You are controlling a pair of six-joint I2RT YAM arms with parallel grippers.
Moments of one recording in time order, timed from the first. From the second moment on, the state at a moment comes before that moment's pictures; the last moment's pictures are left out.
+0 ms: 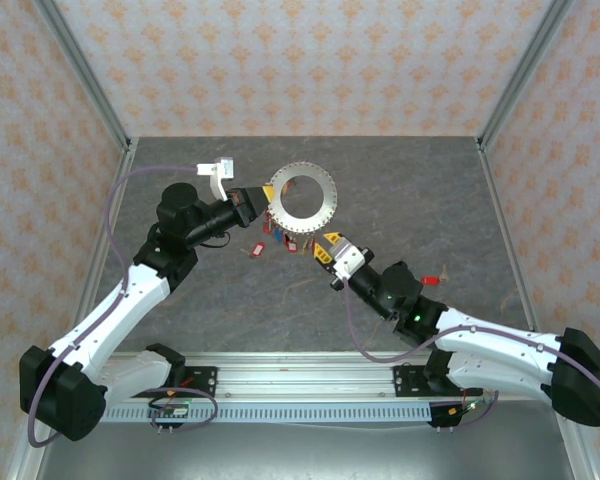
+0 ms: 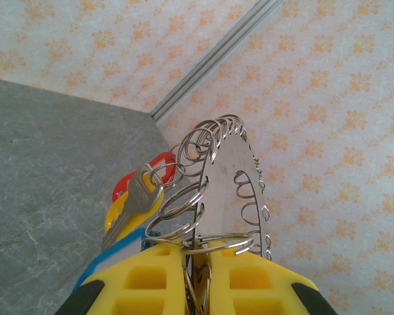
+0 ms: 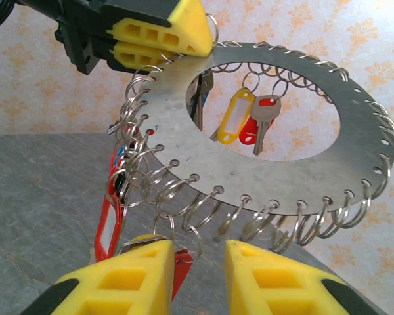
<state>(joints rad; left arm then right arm) -0.37 1.07 0.87 0.12 0.47 -0.75 1.01 0.92 0.44 0.54 0.27 -0.40</state>
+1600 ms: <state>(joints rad) -0.37 1.07 0.87 0.11 0.47 -0.75 1.01 1.03 0.49 0.60 0.38 -0.43</state>
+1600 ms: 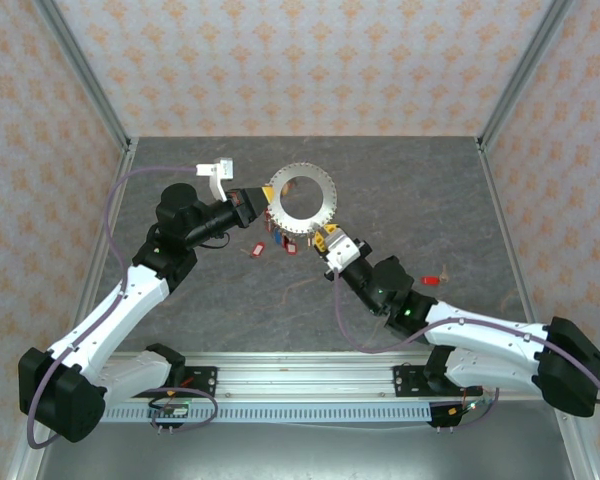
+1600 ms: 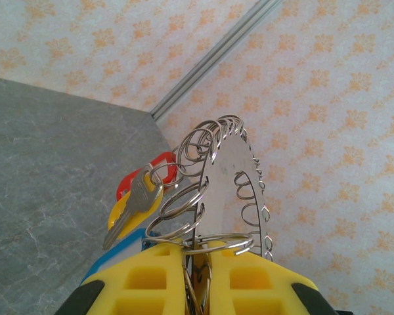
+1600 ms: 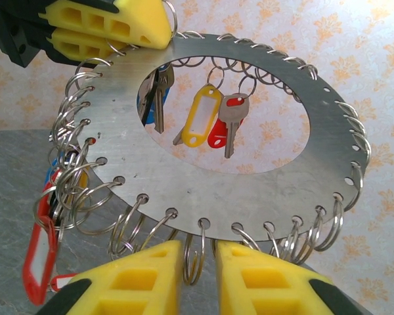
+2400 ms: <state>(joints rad) -0.37 1.06 0.86 0.08 0.41 -0.76 1.01 1.02 0.50 0.59 0.40 -0.36</state>
